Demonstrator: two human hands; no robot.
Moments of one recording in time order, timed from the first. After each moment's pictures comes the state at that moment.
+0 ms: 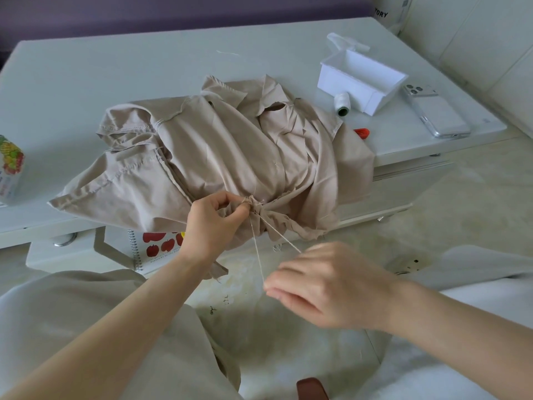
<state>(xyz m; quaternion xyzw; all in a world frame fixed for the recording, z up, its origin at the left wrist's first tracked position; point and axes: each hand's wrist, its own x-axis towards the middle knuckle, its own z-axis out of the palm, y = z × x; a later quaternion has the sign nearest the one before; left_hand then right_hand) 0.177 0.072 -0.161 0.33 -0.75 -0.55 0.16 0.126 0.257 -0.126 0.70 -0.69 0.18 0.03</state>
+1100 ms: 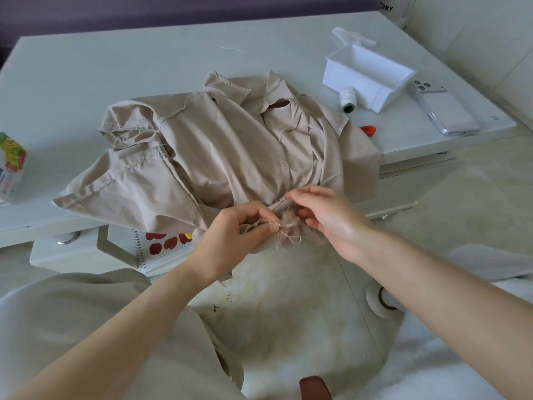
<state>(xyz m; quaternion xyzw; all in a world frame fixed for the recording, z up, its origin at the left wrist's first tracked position) 0.190 0.084 -0.150 0.16 -0.79 -0.59 0.03 0.081 0.208 -0.128 0.04 -0.74 0.56 -0.37</state>
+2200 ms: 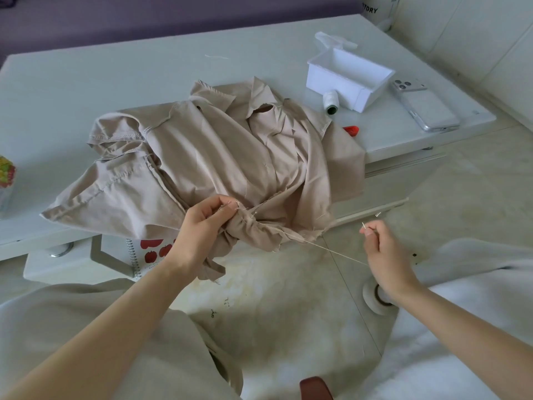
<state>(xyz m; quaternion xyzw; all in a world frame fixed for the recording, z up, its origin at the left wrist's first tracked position) 0.183 0.068 -0.158 0.27 -0.65 -0.70 0.09 0.066 0.324 -0.215 0.09 -0.91 0.40 -0.08</state>
